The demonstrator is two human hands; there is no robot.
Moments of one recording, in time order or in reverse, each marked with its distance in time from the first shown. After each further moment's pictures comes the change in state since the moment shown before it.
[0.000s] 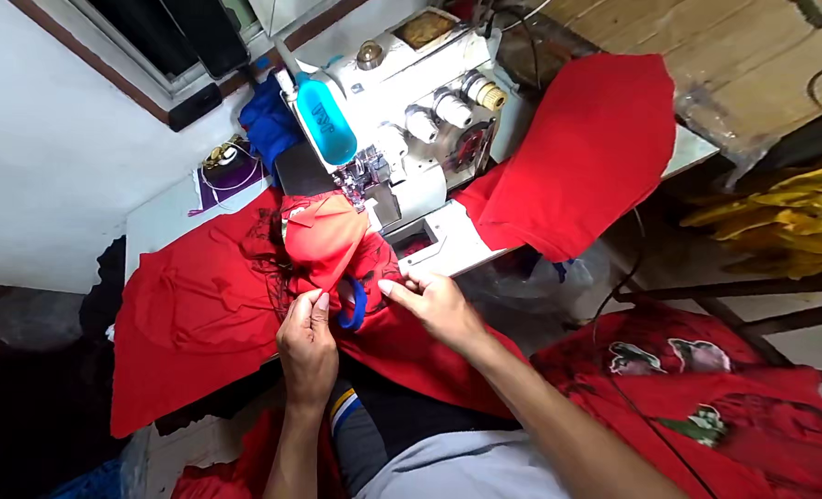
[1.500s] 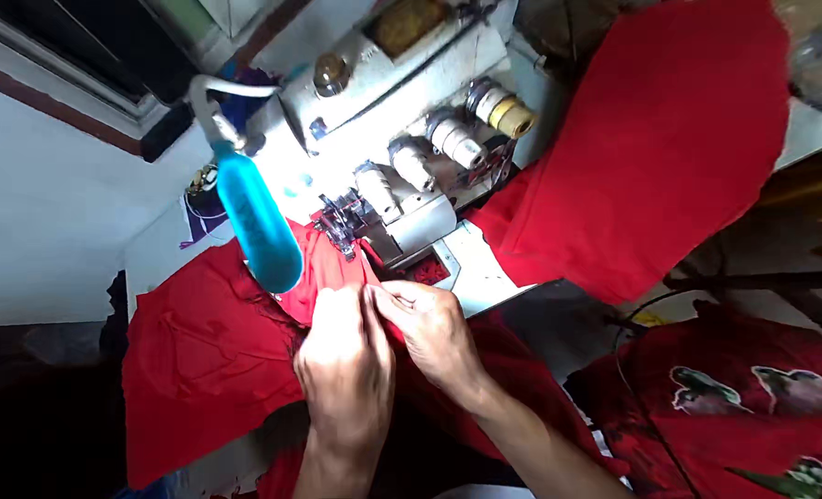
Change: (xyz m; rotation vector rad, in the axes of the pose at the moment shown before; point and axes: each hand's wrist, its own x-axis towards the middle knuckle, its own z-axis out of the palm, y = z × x) left_hand 0.057 0.078 0.039 0.425 -0.078 0.342; right_hand 0.040 -0.020 0.013 0.244 0.207 -0.007
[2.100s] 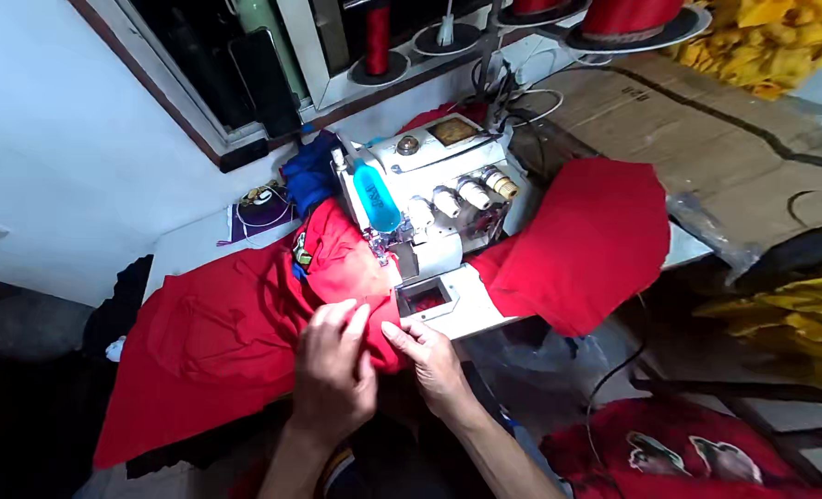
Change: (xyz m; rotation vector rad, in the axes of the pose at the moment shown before) left_hand -0.058 -0.070 -0.015 -0.106 0.075 0.149; right_hand -0.037 0.017 0.011 0.343 -0.157 0.088
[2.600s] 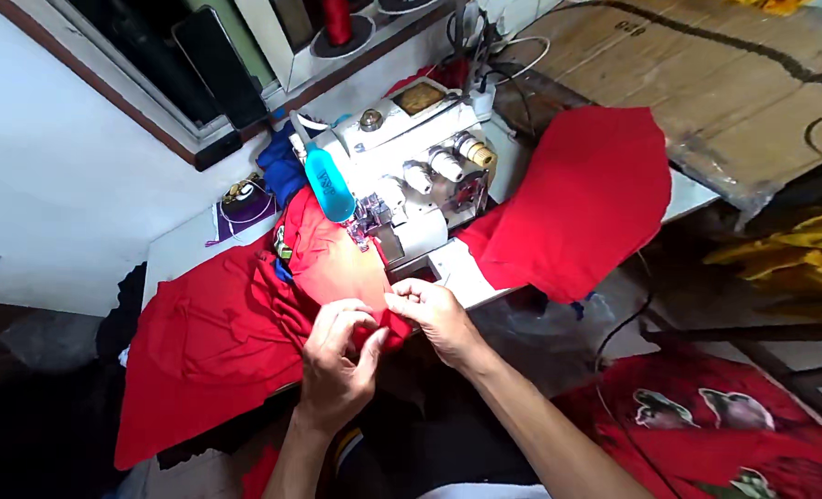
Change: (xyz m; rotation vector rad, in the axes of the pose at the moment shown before) left_hand 0.011 0.020 0.014 -0.481 -0.042 -0.056; right_hand 0.024 -0.023 -0.030 -0.061 -0.069 0.052
